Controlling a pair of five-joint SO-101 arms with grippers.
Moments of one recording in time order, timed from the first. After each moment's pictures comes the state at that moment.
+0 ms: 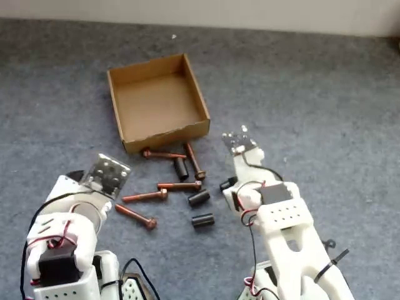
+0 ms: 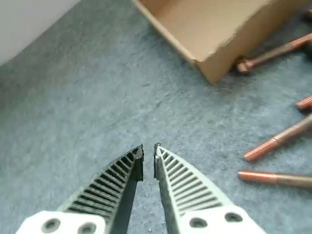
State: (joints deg) left arm -16.7 -93.4 68.6 74.1 -35.6; right arm -20.2 -40.4 63.9 50.8 13.6
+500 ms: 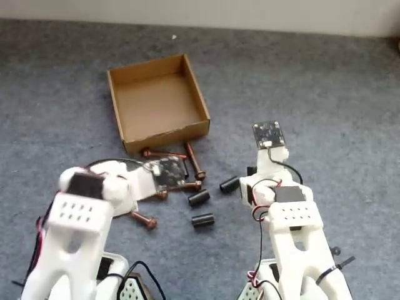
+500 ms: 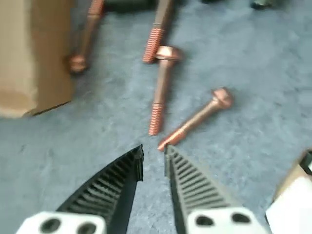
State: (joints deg) left arm 2.8 -47.6 50.7 82.4 -58.8; right arm -11.2 -40.4 65.7 43.7 8.1
